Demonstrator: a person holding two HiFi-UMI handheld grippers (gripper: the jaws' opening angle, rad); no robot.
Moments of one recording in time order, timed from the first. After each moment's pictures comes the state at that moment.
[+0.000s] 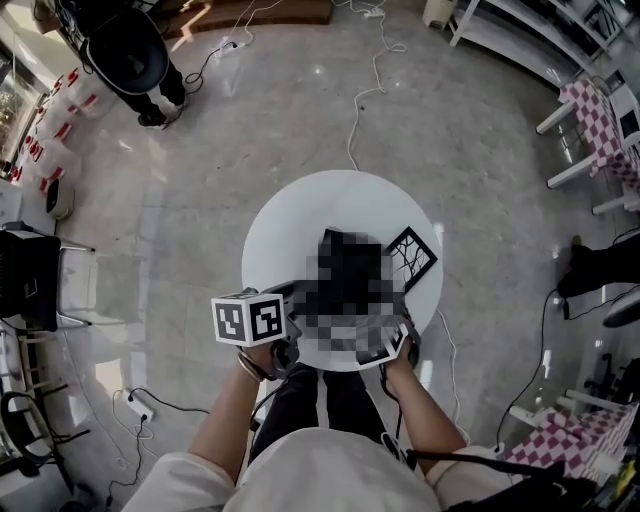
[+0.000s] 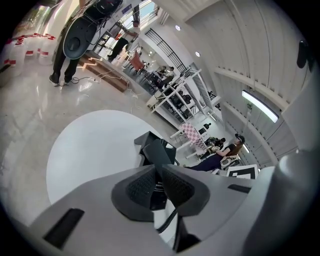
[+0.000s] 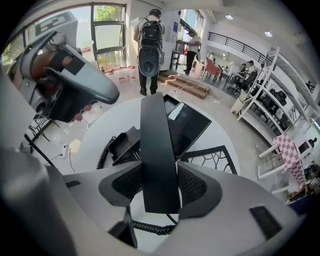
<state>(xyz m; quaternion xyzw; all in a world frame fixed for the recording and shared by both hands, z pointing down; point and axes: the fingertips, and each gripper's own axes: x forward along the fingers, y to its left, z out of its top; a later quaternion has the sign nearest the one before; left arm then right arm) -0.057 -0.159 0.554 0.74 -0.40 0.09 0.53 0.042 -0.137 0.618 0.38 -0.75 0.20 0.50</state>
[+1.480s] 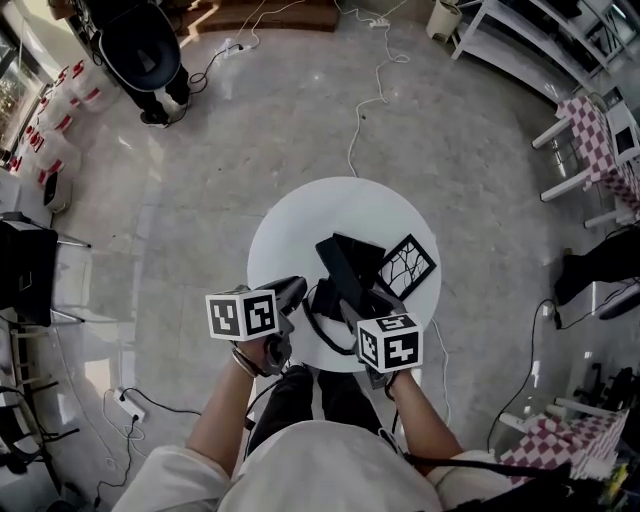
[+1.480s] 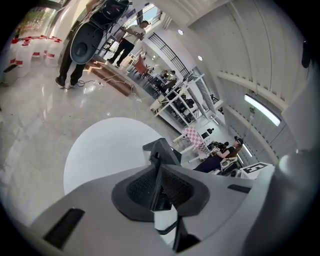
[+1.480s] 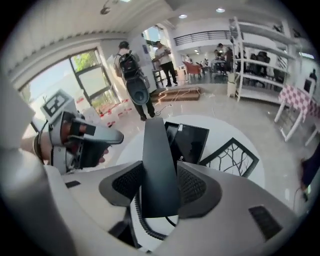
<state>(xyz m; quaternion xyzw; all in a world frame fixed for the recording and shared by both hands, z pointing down) -0.094 -0.162 0.552 0.73 -0.42 0.08 0.53 0.016 -0.141 0.570 0.41 -0.78 0.33 0.33</state>
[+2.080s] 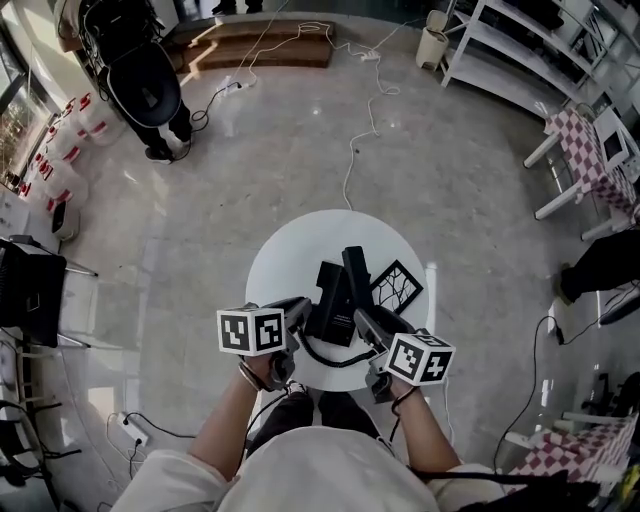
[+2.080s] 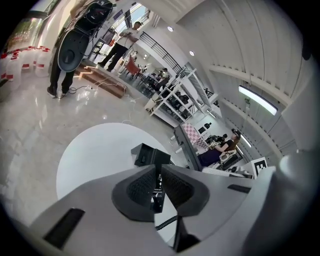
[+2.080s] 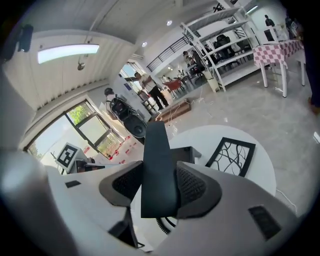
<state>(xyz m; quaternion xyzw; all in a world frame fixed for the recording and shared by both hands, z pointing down) -0.058 -0.169 0.524 0.76 -0.41 0.11 0.50 0.065 -0.160 0.515 0.44 -0.77 0.46 0.09</state>
